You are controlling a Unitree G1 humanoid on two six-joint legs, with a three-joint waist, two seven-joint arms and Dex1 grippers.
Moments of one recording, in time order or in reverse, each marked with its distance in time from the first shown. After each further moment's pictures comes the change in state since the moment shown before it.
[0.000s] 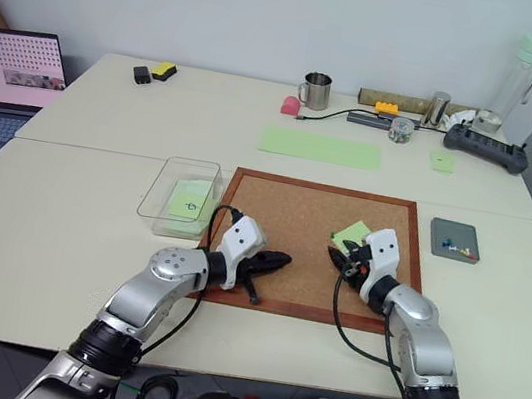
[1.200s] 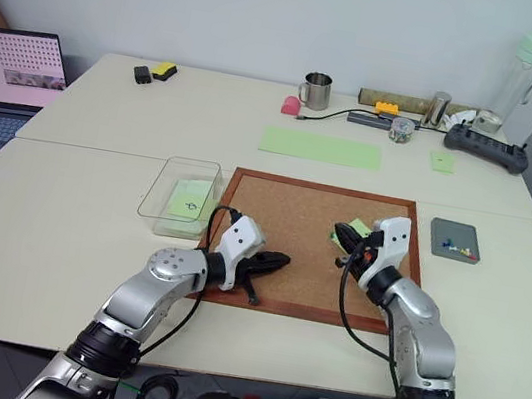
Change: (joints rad) left arm 0.007 0.001 0.005 -0.022 -0.001 0.029 0.003; right arm 0.001 0.065 -0.099 -0.126 0.129 0.052 -0.067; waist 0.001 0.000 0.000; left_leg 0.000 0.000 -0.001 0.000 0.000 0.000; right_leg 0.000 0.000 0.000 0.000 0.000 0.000
